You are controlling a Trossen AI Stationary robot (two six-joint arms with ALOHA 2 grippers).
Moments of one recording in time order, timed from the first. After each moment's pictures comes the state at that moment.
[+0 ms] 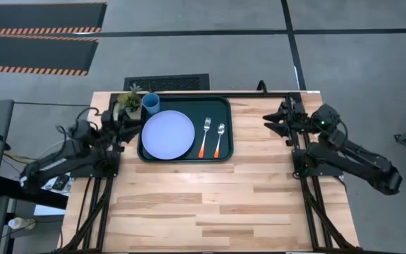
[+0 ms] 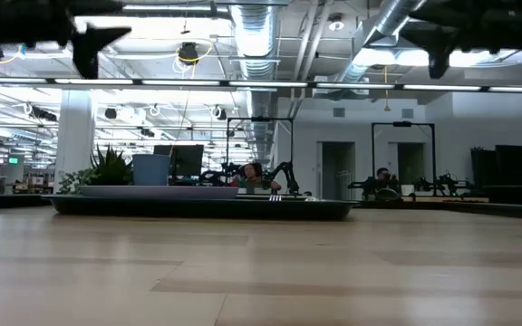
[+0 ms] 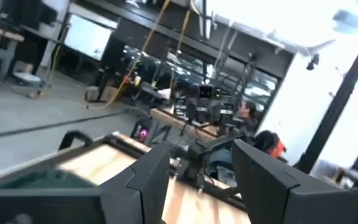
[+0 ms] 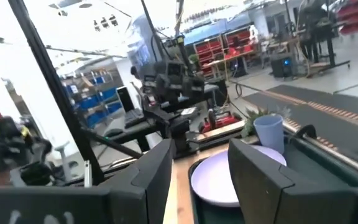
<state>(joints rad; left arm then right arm) 0.46 0.14 0.26 0.13 0.24 -0.49 -0.67 0.40 0.36 0.22 -0.60 0.40</state>
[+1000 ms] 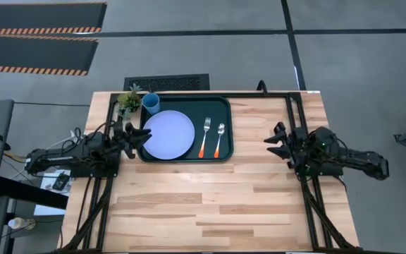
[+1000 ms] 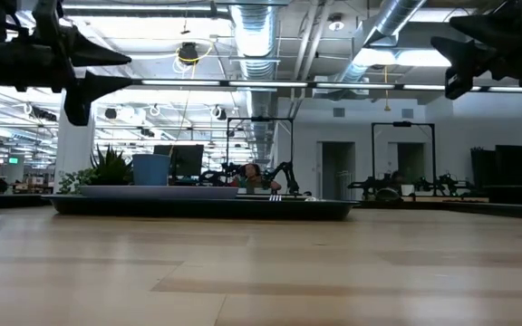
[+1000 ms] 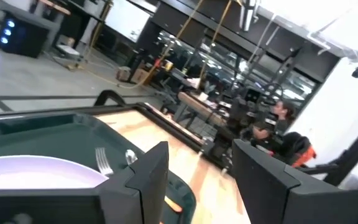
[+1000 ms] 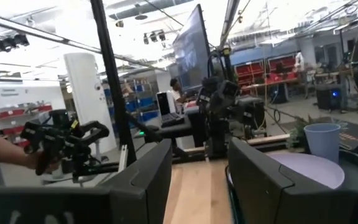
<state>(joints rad) 0.12 0.02 0.01 0.14 -0.22 -0.53 -0.26 0.01 0.01 0.31 -0.36 0.30</state>
